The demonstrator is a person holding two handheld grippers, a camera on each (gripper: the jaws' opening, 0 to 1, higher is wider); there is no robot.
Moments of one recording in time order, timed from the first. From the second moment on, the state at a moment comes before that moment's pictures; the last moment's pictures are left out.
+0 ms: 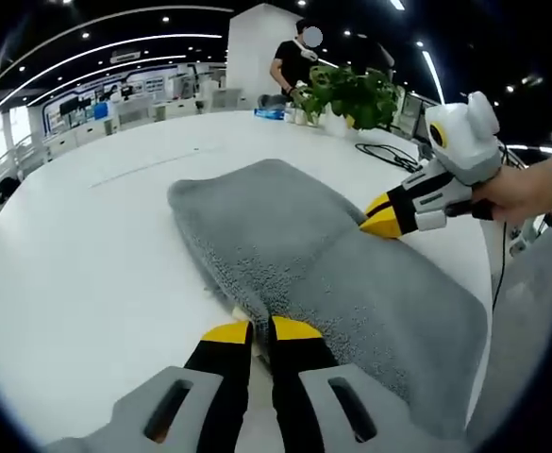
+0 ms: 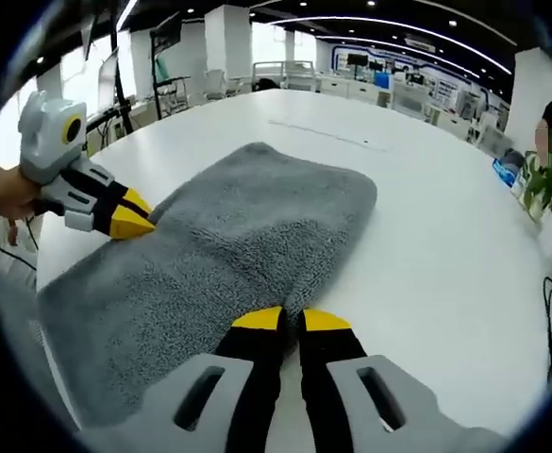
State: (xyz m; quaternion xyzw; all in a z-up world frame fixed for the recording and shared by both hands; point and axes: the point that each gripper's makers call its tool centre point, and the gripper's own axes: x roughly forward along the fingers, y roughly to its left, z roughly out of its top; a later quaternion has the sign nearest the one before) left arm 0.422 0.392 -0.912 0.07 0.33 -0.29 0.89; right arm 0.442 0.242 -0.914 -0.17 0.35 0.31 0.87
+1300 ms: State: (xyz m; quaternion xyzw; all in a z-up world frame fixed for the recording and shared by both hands) left arm 0.376 0.373 -0.846 0.16 0.27 -0.36 0.88; right arm 0.400 0.238 -0.858 -0.12 0.29 0.39 0.86
